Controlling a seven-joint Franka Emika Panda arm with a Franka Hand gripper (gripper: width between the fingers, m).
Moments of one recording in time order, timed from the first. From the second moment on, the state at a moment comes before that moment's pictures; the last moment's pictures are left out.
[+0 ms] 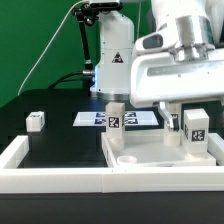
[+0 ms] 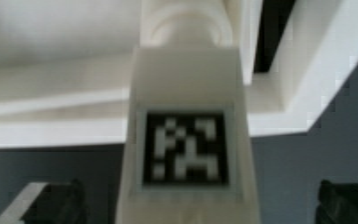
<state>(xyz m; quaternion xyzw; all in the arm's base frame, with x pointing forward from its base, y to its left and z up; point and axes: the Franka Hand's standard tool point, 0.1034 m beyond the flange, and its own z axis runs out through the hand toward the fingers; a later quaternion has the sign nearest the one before) 0.619 0.093 0.089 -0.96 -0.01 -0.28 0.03</state>
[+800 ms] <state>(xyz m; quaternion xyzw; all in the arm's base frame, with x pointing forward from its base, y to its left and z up) 0.624 0.089 0.084 -0.99 -0.01 -0.10 0.08</state>
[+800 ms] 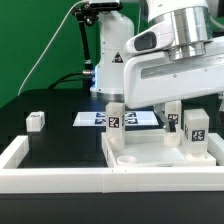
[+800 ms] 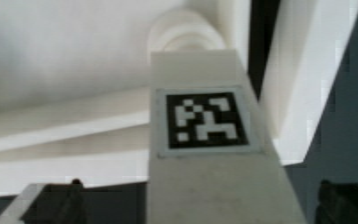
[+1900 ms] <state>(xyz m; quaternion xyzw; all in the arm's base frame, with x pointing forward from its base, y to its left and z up) 0.622 0.090 0.080 -0.99 -0.02 0.01 0.10</state>
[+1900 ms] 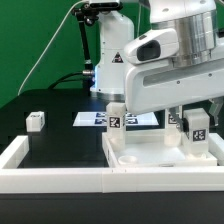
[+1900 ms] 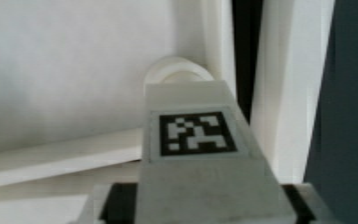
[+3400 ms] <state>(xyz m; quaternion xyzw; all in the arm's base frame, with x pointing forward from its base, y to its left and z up) 0.620 0.105 0.078 -0.91 0.40 -0.01 0.10</state>
